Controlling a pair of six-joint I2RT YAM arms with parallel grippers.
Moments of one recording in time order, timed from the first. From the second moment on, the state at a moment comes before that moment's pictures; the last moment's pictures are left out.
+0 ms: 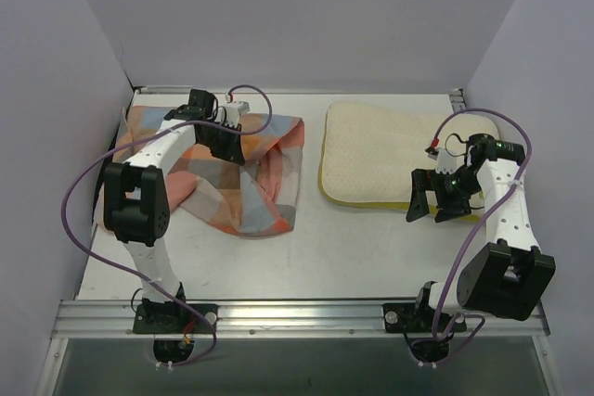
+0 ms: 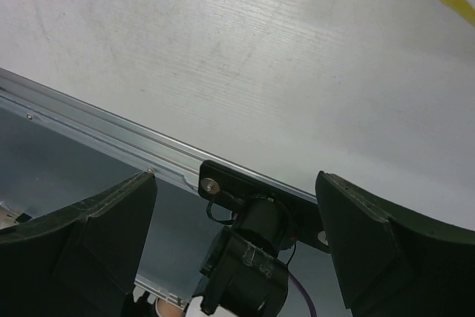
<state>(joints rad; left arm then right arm) -0.18 1.88 1.51 -0.71 0.54 0.13 -0.26 1.35 1.19 -1.37 -0.43 -0.40</state>
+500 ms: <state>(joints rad) -0.19 1.98 1.56 -0.71 0.52 0.17 -0.23 1.36 1.22 -1.33 -0.40 -0.40</state>
